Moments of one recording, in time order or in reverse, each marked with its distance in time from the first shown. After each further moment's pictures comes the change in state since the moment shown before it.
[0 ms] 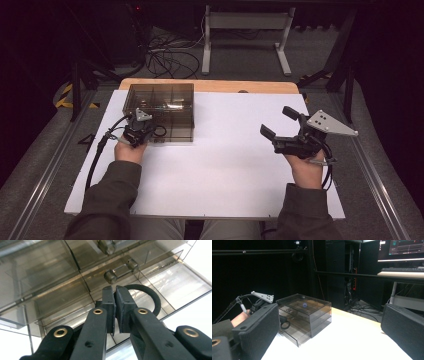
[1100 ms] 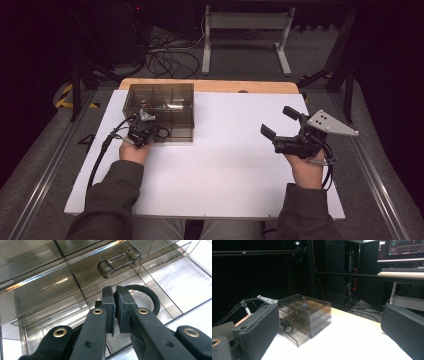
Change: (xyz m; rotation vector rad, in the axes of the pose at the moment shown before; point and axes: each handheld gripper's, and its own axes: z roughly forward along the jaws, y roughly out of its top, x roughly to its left) left arm -0.002 -0.002 0.017 0.029 -0.031 -0.040; right arm -0.001 0.000 0.000 -0.005 -0.001 0.003
